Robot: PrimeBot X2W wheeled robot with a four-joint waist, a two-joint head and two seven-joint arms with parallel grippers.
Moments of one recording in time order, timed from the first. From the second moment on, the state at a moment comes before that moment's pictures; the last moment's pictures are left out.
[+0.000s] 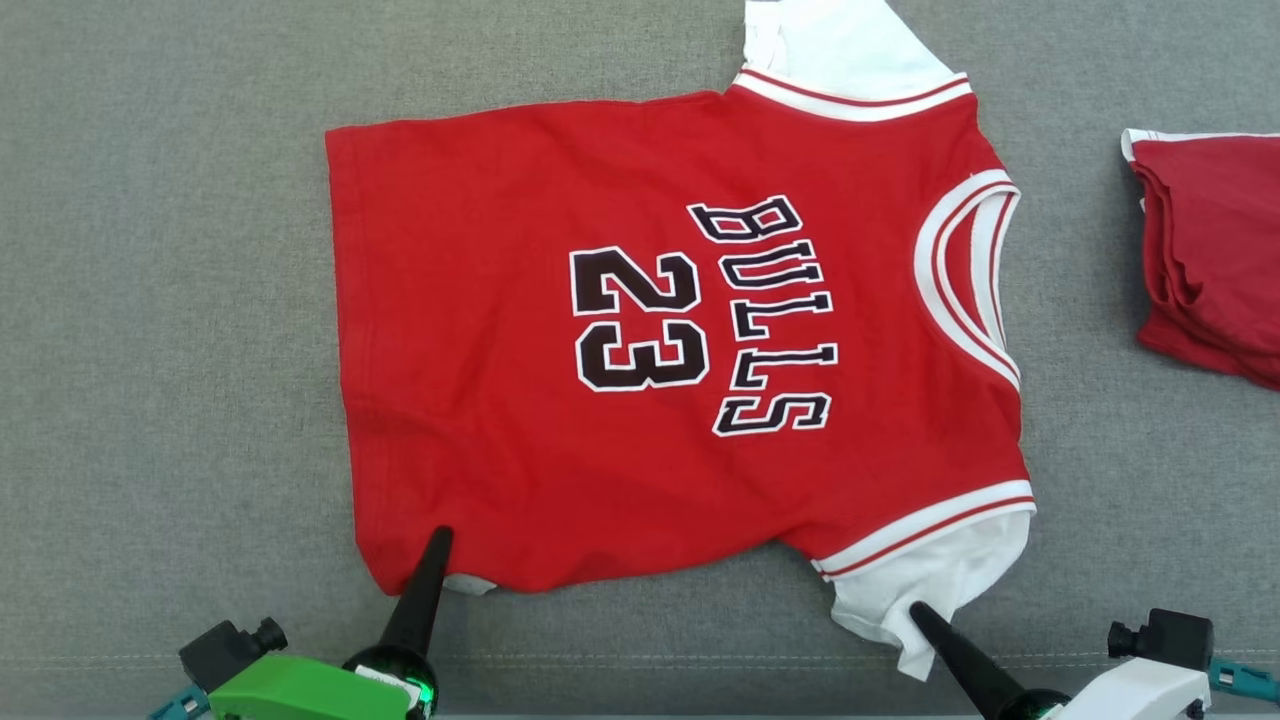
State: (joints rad) left arm 0.11 0.11 -0.33 0.02 -1.52 -0.12 -0.08; right arm 0.38 -0.20 0.28 -0.23 1.25 -0.09 0.19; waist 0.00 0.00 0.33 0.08
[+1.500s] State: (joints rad) left arm 0.02 0.33 -0.27 -0.31 -1.47 0.01 0.07; right arm 0.14 -0.20 0.02 -0.44 1.59 -0.11 0.19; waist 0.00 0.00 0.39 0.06
